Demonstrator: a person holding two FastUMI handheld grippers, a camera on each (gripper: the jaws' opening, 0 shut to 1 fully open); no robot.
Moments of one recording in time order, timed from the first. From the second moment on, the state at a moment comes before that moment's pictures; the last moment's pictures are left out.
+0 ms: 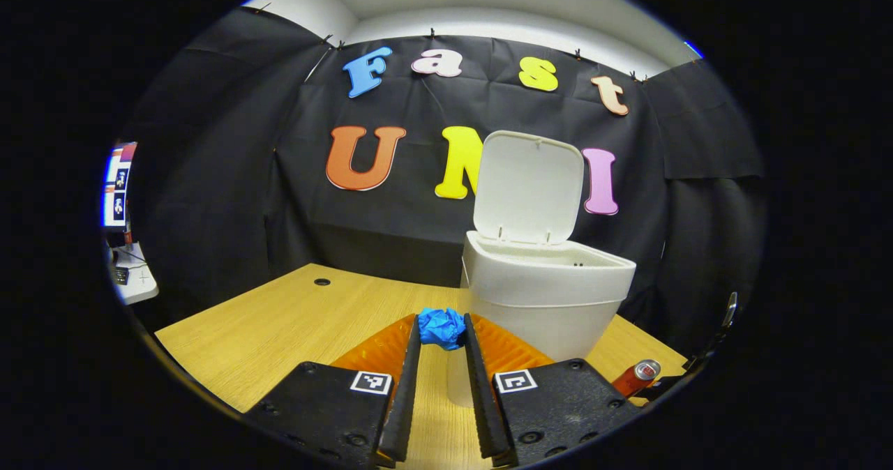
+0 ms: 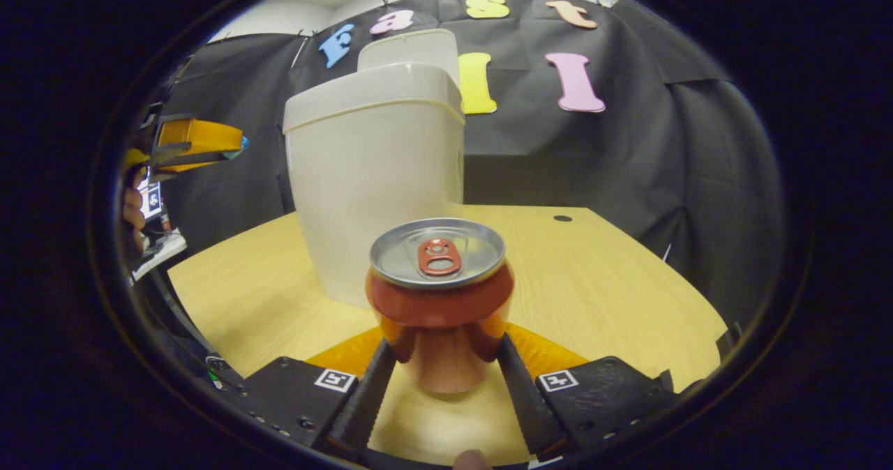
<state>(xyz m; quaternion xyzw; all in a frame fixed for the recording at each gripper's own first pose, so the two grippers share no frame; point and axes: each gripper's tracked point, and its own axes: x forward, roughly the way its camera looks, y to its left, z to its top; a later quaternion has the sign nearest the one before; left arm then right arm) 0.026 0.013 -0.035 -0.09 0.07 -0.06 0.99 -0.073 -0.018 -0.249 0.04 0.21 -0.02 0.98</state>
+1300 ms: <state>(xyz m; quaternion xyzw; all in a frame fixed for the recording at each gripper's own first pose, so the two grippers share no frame) 0.130 -0.110 0.024 -0.05 0.02 -0.13 0.99 -0.073 -0.101 -0.217 0.06 0.18 -0.08 0.98</state>
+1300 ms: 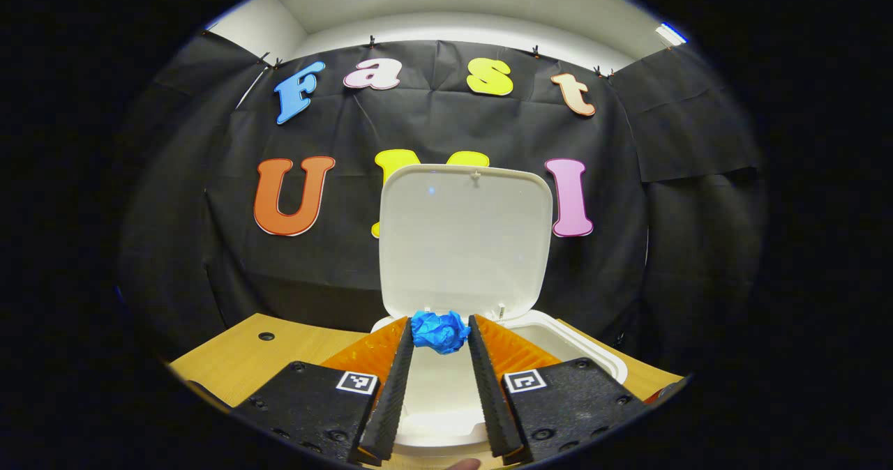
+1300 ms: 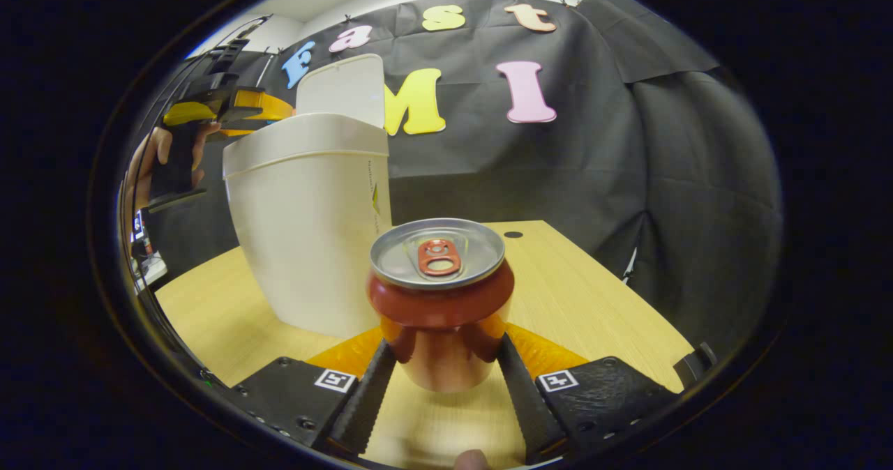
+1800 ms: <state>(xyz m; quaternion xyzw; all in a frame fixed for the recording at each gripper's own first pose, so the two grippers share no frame) 0.110 -0.102 0.028 -0.04 0.01 -0.12 0.99 -0.068 -0.106 -0.200 0.06 0.16 -0.08 0.98</state>
